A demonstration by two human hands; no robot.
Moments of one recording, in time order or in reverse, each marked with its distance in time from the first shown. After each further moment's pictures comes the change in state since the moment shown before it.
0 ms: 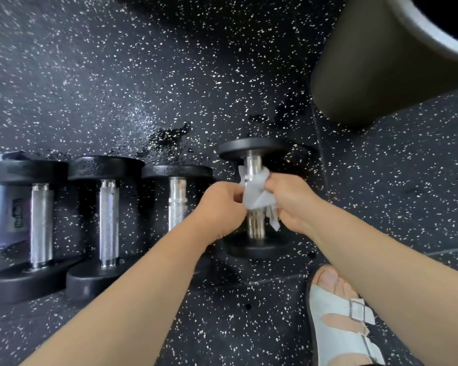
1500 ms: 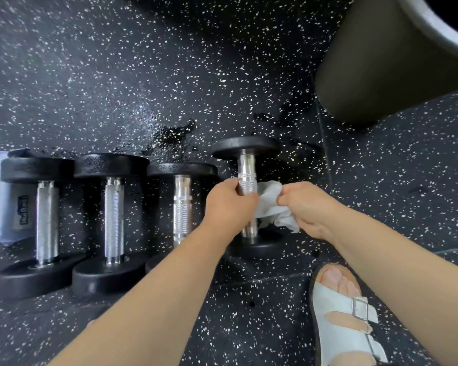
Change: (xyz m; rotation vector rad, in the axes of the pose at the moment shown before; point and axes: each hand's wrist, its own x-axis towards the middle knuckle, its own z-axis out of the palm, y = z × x) left_hand -0.004 0.008 0.014 -0.182 0.266 -0.144; right_hand 0.007 0.018 -0.024 -0.263 -0.095 0.031
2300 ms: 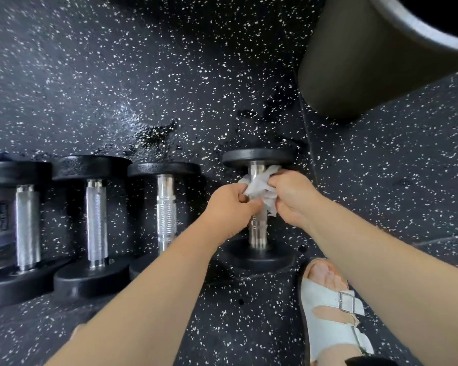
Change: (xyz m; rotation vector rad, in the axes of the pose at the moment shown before) left_hand 0.003 -0.002 0.018 0.026 -0.272 0.047; right_hand 0.001 -0.013 0.000 0.533 0.098 0.015
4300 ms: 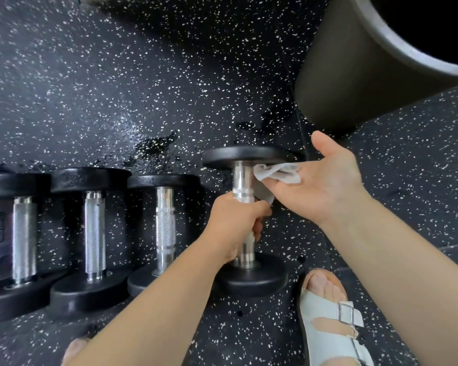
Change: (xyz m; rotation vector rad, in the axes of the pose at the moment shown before) left_hand -0.012 0.018 0.010 -0.486 0.062 -0.068; right_hand -0.061 -0.054 -0.008 0.905 -0.460 0.115
